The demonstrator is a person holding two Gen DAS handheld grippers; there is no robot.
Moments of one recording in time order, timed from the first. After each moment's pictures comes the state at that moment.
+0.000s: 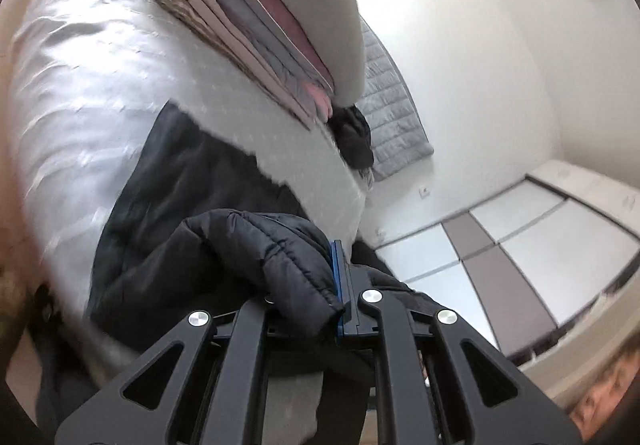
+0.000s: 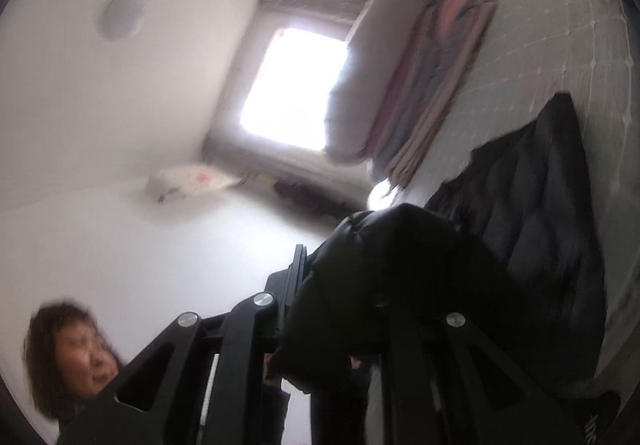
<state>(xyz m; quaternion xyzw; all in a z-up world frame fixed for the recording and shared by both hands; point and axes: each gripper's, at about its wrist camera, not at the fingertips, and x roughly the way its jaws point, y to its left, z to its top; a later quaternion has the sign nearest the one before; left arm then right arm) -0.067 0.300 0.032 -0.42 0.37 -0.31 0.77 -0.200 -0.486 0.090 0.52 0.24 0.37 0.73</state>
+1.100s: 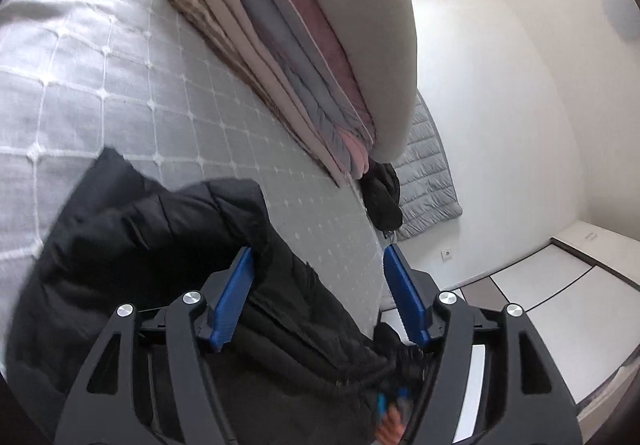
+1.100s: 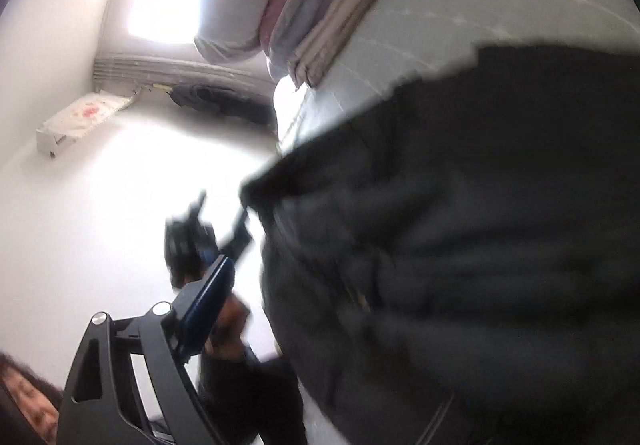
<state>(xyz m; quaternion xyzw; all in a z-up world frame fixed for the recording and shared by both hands) 0.080 0.231 -0.016 -0.47 0.34 -0.24 0.78 0.082 -0.295 0.035 0.42 0.49 0.36 0.67</state>
